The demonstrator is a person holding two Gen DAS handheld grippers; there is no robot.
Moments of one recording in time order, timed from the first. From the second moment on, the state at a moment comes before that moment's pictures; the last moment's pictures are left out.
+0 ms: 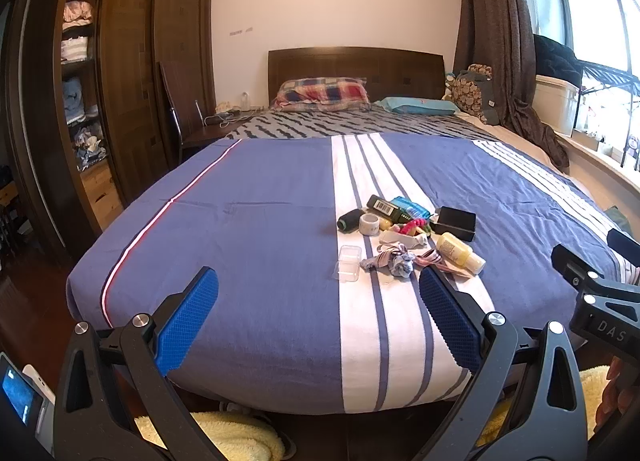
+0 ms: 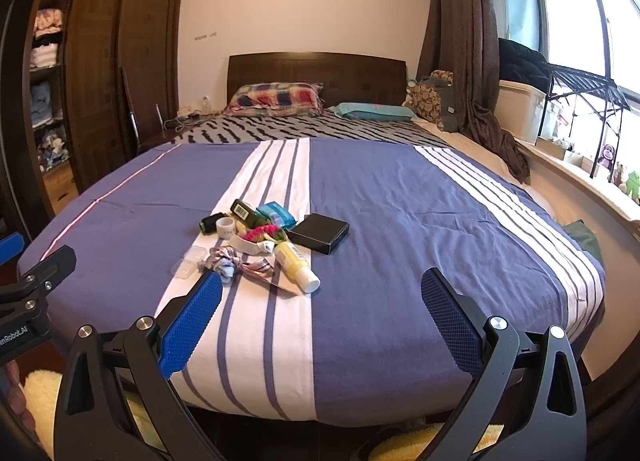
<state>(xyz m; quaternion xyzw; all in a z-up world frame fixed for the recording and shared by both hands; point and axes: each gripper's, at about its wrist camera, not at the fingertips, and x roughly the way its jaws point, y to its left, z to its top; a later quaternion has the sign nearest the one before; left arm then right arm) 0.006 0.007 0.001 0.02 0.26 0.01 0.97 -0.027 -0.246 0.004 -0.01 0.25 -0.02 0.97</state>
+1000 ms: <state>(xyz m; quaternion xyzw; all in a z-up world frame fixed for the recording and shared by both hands) 0.118 -0.001 -0.082 0.04 0.37 -0.02 0.93 0.117 -0.259 -0.081 0.02 0.37 0.06 0.93</state>
